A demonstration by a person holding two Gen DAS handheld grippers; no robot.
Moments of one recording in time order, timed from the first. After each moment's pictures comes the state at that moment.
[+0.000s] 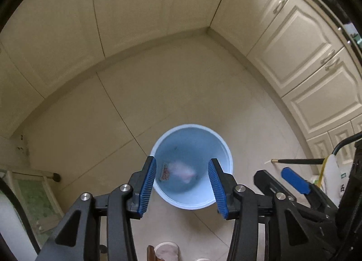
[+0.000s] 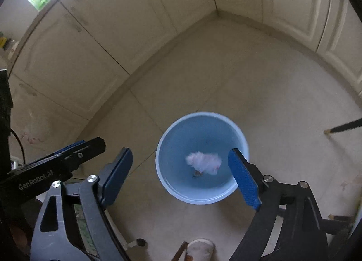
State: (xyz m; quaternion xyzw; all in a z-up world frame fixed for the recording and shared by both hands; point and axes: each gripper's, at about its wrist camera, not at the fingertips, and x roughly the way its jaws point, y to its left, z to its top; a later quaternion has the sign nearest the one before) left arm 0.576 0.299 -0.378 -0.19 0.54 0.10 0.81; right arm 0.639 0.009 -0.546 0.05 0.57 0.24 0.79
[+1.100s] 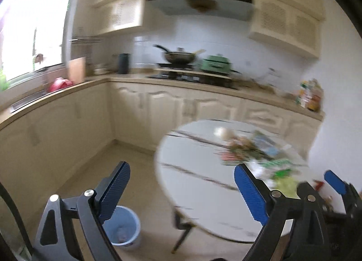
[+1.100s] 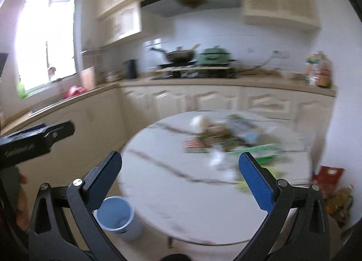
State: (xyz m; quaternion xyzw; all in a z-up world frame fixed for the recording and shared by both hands) left arm 0.203 -0.037 -0.113 -0.01 0.24 -0.14 0.96; right arm 0.296 -0.296 -0.181 0.06 0.22 -0.05 0.97
